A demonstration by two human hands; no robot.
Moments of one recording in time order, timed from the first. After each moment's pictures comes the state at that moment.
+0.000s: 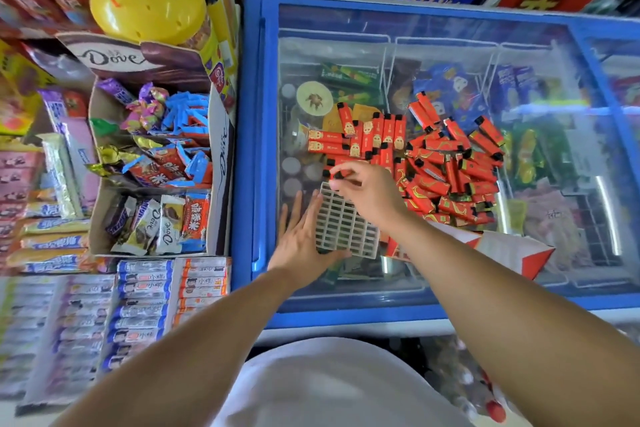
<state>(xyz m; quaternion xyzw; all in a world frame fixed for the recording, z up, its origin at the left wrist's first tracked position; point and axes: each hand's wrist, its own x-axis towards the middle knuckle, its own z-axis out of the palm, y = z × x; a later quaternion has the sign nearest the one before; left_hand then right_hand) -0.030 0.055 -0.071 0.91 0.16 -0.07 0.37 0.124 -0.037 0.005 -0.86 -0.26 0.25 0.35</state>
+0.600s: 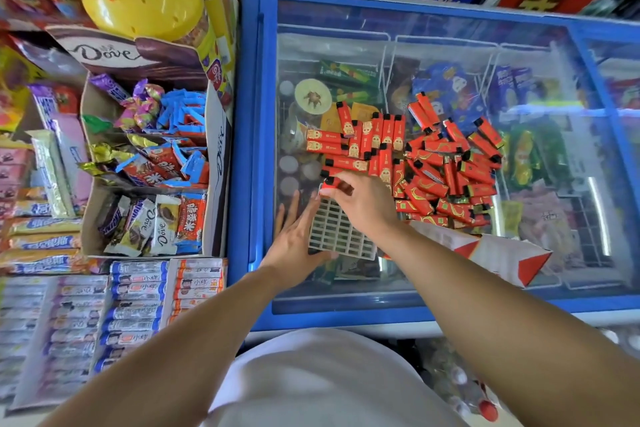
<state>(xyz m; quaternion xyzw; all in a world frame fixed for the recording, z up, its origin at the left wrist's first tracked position) -0.031 0.069 -0.078 0.89 0.14 -0.09 0.42 0.116 -0.032 -0.013 -0.92 -0.30 0.15 0.20</state>
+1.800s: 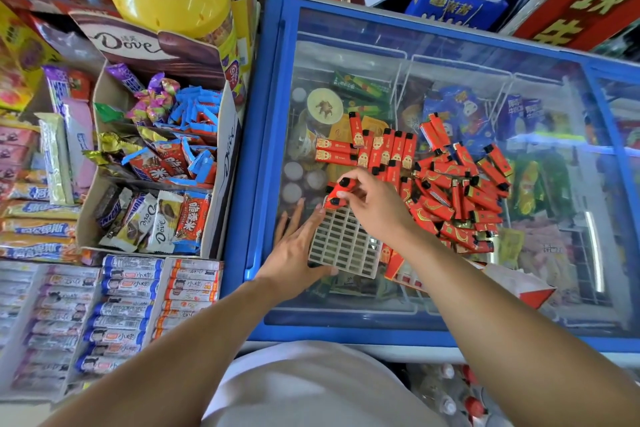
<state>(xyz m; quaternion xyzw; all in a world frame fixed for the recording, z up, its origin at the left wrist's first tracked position) -0.033 0.067 -0.078 0.90 0.14 -0.06 0.41 0.139 -0.033 0.008 -0.87 -0.33 0.26 0.25</state>
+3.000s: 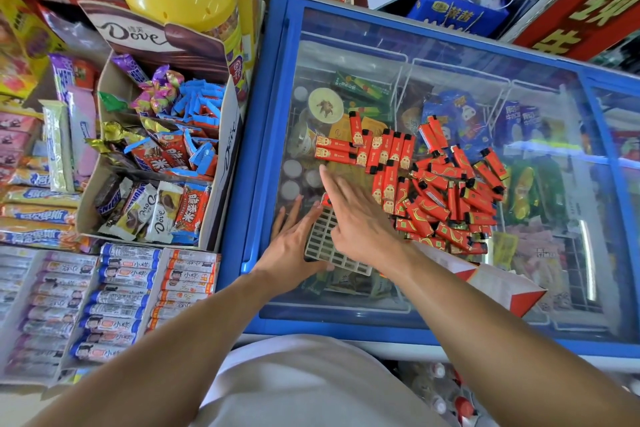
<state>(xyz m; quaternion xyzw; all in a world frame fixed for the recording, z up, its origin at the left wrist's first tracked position) -0.033 0.066 -0.069 0.89 0.16 -0.05 0.42 0.105 -0.035 0.003 -0.85 -0.50 0.19 0.03</state>
